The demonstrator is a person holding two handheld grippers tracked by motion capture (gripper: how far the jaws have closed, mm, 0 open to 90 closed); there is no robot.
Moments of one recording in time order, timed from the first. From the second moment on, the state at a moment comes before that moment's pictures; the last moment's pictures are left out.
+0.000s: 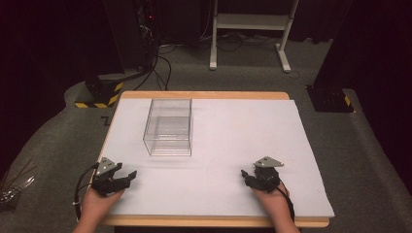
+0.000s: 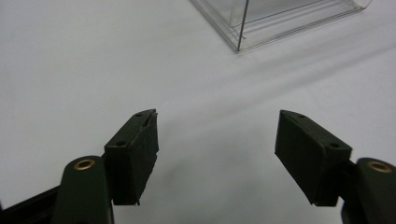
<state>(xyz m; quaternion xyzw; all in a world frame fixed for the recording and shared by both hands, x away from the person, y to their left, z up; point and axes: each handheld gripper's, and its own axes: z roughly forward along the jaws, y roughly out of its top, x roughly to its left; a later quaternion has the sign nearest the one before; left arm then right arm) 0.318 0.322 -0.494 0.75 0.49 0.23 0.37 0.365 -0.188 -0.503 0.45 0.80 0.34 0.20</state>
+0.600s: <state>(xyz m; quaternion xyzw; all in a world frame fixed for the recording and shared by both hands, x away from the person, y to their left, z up) 0.315 0.308 -0.485 0.75 0.46 0.21 0.42 0.365 -0.188 -0.503 0.45 0.80 0.34 0.20</state>
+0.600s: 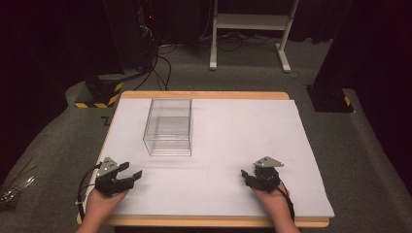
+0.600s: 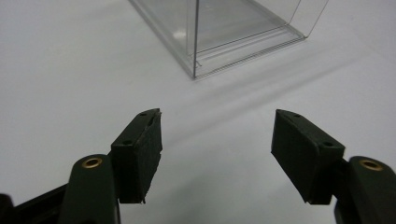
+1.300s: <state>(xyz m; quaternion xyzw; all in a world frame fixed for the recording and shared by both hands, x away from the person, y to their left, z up) 0.327 0.286 -0.460 0.75 0.43 0.20 0.45 0.365 -0.188 -0.503 0.45 0.80 0.34 0.20</state>
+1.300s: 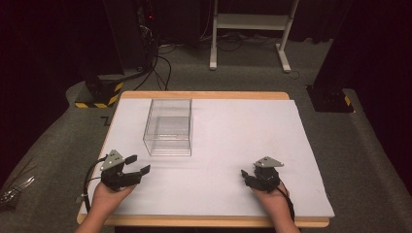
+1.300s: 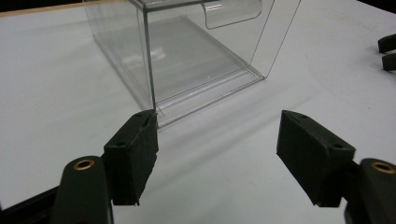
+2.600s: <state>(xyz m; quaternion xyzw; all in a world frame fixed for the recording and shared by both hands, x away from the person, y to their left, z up) 0.374 0.249 -0.459 0.76 0.42 0.19 0.46 0.365 -0.188 -0.503 0.44 0.80 0.34 0.20</state>
